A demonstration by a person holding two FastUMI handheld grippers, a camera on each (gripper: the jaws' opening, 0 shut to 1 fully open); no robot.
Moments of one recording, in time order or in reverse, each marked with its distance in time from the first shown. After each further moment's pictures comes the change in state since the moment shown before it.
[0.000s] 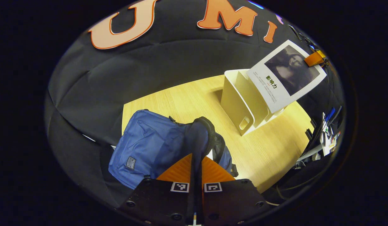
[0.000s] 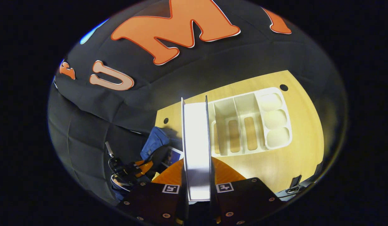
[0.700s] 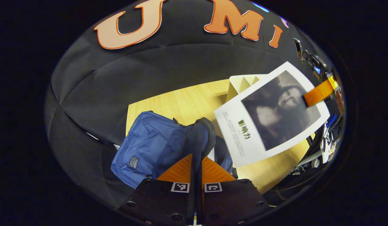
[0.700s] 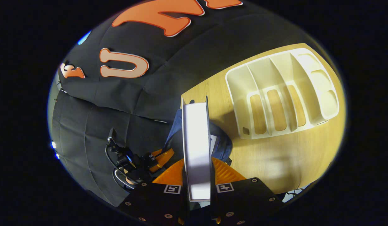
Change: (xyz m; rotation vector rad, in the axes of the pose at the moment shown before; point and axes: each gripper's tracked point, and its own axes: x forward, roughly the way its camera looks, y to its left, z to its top) left arm -0.007 0.003 0.010 -0.056 -0.023 0.034; right arm 0.094 0.064 -0.101 0.105 0.140 0.226
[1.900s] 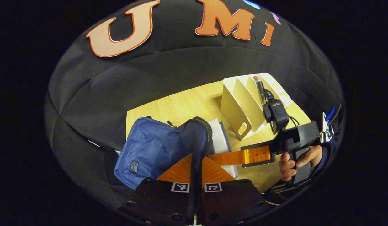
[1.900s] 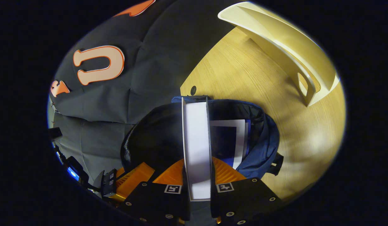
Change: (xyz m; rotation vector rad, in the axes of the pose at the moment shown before) left arm -0.010 -0.010 0.012 0.078 -0.023 -0.014; right arm 0.195 0.037 -0.064 0.198 -0.068 0.149
